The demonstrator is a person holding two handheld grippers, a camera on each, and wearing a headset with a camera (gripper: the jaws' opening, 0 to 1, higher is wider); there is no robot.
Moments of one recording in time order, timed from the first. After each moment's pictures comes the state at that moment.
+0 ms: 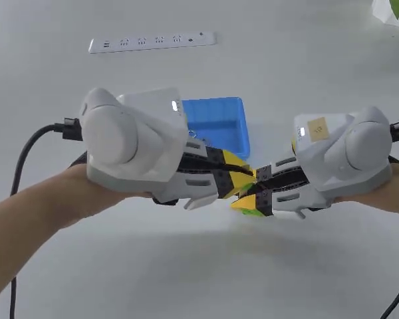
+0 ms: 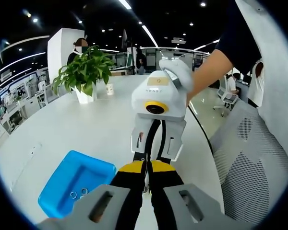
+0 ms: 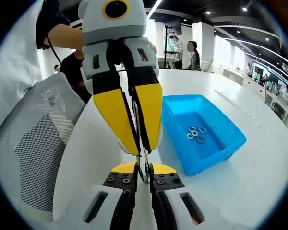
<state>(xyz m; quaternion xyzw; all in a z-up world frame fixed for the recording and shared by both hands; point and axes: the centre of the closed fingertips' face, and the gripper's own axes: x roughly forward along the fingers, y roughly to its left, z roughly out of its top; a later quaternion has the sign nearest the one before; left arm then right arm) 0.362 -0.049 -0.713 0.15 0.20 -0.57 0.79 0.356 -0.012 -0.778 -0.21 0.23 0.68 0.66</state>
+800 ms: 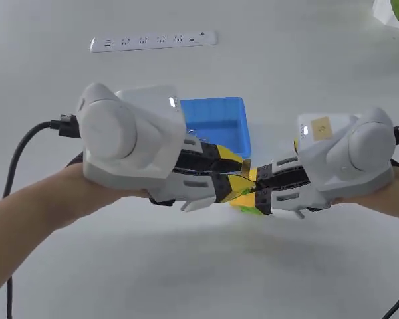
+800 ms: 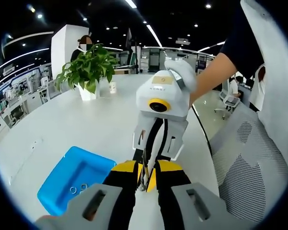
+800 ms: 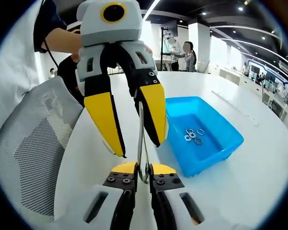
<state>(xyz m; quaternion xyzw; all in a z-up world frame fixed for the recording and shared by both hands) 0.361 -0.042 -0.710 0.14 0.21 -0.56 0.79 0.356 -0.007 -0.775 -0.20 0.22 0.67 0.68</state>
